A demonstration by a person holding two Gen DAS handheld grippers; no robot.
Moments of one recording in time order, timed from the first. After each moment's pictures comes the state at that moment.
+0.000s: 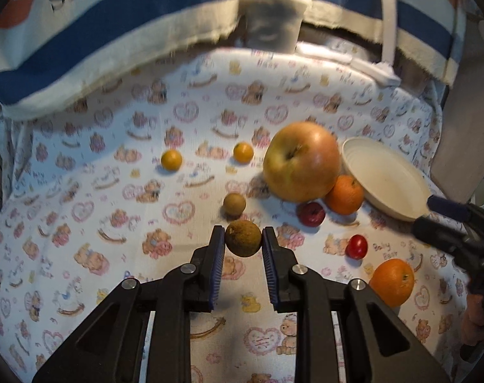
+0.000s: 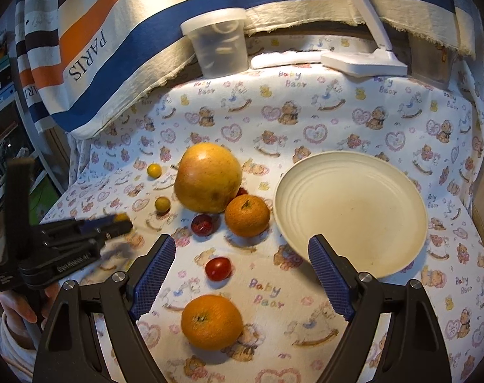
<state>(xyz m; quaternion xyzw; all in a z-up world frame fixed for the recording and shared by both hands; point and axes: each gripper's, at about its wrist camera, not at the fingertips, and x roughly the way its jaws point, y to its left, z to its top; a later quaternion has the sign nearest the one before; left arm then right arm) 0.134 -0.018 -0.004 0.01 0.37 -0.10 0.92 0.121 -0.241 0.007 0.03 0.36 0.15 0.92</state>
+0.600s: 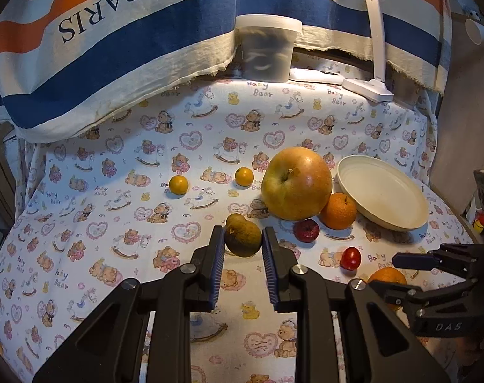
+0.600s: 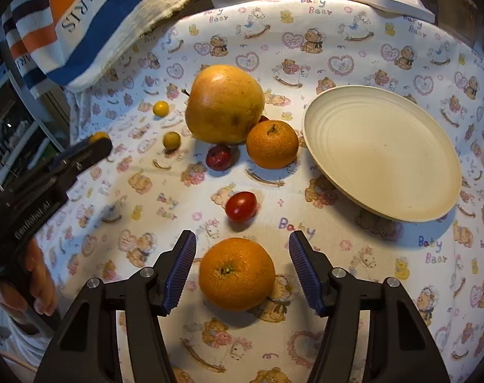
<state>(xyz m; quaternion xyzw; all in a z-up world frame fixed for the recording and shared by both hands) 0.119 -0.020 0.009 0.02 0.33 -0.09 0.94 0.123 -0.217 -0.032 0.01 0.47 0.16 0.87</state>
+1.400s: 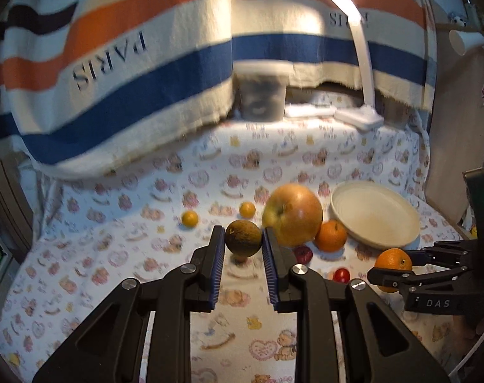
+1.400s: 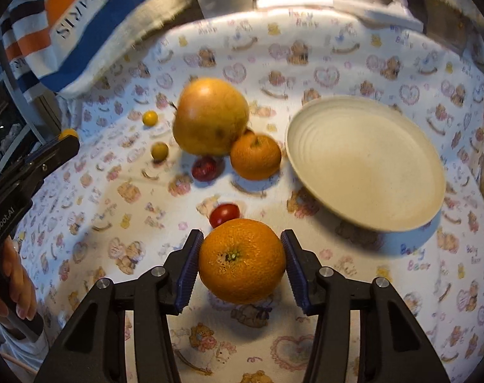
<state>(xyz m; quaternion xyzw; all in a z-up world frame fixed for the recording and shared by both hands) 0.091 -0.023 0.055 0.04 0.26 -0.08 0.96 0.125 -0.235 -0.009 0.02 0.43 0.15 0.89</state>
